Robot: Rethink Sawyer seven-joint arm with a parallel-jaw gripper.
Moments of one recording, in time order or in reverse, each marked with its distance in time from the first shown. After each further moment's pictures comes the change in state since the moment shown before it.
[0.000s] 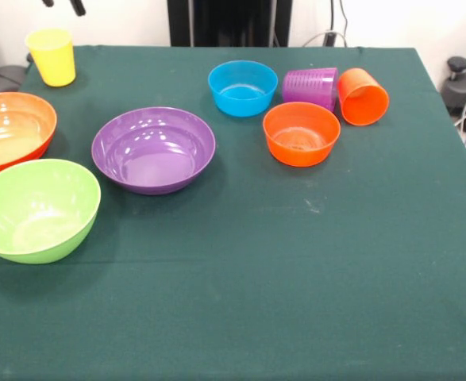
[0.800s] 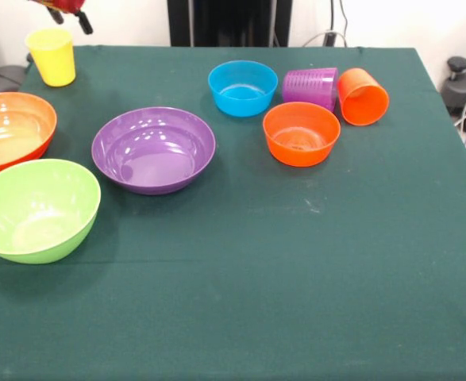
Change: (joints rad) arm -0.011 0.128 0.000 -0.002 0.040 0.039 0.000
